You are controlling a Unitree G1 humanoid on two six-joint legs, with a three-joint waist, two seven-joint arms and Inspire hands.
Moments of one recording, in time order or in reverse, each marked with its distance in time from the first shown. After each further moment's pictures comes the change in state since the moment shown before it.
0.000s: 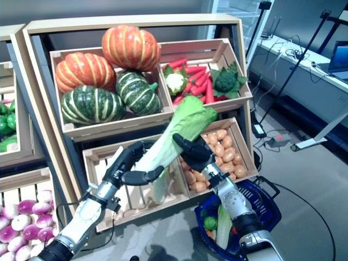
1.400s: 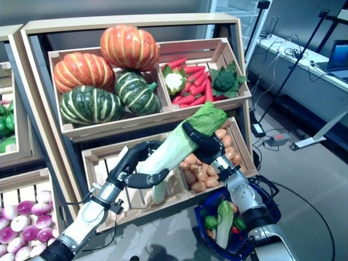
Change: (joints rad) left arm -0.011 0.003 -0.036 0.002 0.060 -0.036 0.039; right arm -0.028 -0.039 -0.010 0.000 -0.019 -0.083 0.009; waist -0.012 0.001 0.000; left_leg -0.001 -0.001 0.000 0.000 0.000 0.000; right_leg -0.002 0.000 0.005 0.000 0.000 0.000
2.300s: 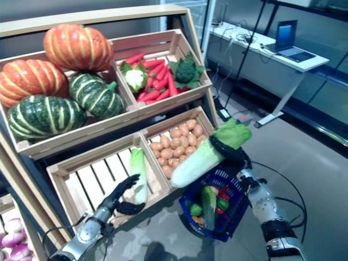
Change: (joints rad) left arm 0.078 -0.076 0.103 0.528 0.154 0.175 0.067; right arm 0.130 -0.113 -0.223 0.179 -0.125 -0.014 -0.175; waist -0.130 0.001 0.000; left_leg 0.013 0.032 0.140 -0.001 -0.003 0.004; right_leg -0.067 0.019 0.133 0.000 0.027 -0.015
